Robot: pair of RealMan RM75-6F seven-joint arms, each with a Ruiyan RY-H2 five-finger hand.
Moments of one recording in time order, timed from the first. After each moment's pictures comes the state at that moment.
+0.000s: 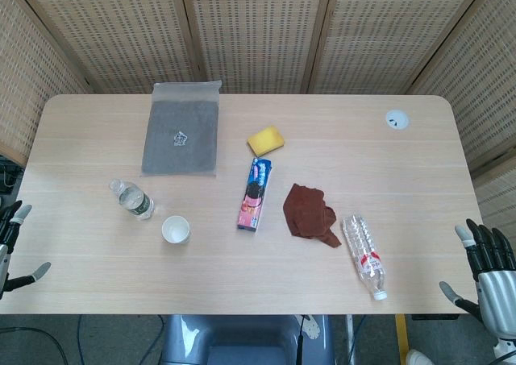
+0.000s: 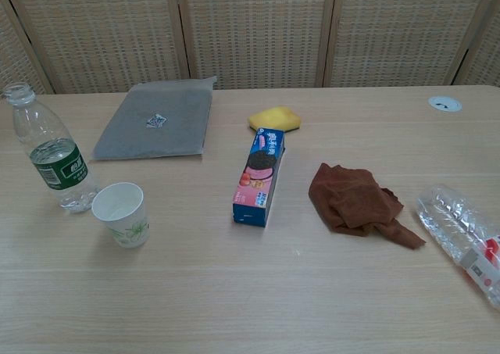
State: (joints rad) left arm -0.04 -1.07 -0.02 -1.62 1.54 1.52 -0.07; right arm -0.05 -1.09 0.02 -1.62 -1.71 1.71 -0.03
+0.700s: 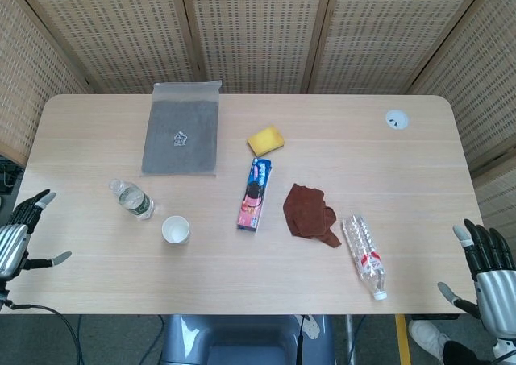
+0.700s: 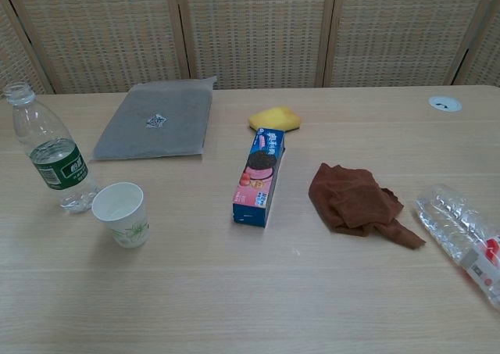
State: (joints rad) left arm -0.20 -1.18 -0.04 -1.32 1.56 1.31 -0.55; right arm -0.04 -1.09 0.02 -1.63 -1.70 1.70 -0.02
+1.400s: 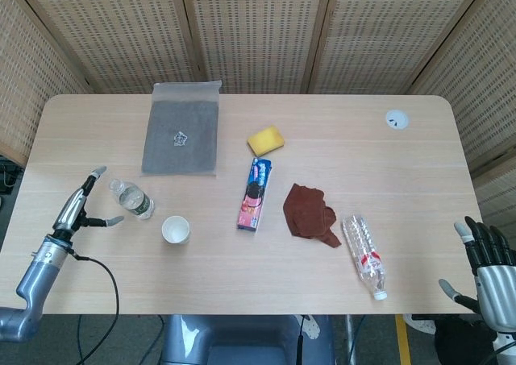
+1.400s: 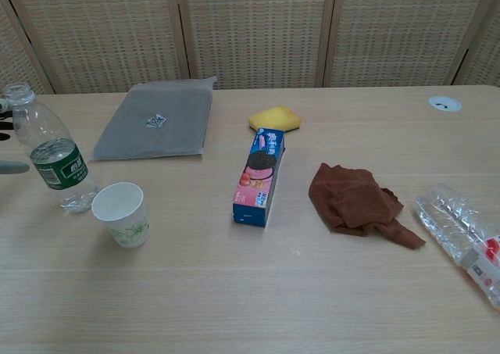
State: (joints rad) left arm -0.44 -1.47 -0.14 -1.05 1.40 0.95 -0.90; right arm -0.03 -1.09 0.03 -1.62 -1.66 1.66 0.00
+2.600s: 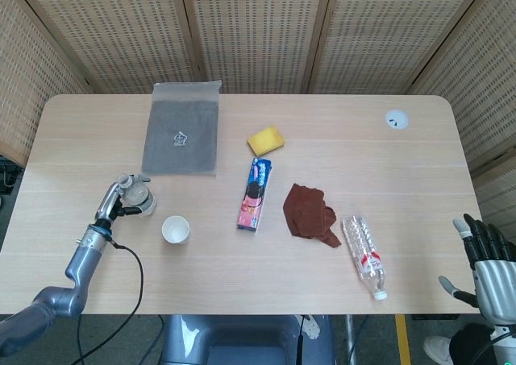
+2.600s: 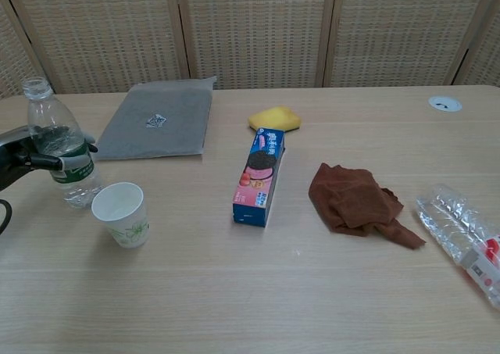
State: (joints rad) left arm -0.56 -1.72 -0.19 -0.83 1.34 0.84 -1.07; right arm -0.01 -1.10 0.04 -1.62 -1.61 1.60 -0.01
